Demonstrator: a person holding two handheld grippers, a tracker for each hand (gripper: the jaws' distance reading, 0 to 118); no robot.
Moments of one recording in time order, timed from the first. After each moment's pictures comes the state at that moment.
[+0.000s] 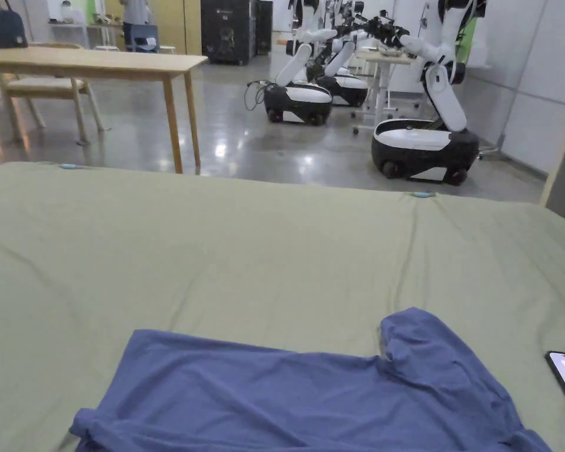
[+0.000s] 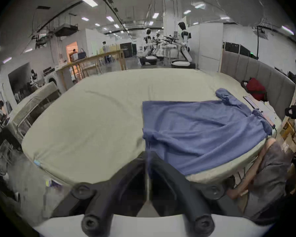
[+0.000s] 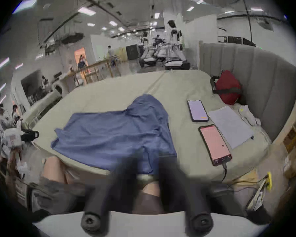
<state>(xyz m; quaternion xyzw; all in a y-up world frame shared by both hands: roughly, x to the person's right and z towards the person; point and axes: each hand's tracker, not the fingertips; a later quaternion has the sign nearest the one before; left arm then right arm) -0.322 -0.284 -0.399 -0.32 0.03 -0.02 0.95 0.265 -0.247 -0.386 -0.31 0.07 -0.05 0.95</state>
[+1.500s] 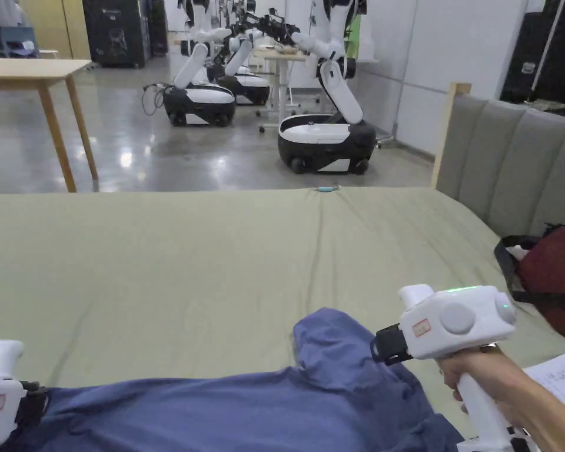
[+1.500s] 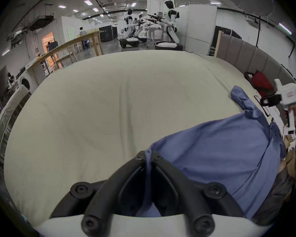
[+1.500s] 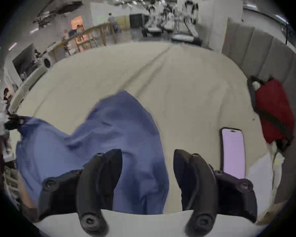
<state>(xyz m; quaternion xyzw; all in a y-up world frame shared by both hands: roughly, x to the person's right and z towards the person) -0.314 -0.345 -0.670 -0.41 -0.07 -0.03 0.91 0.251 -0.349 -0.767 -0.47 0.08 0.04 0.87</state>
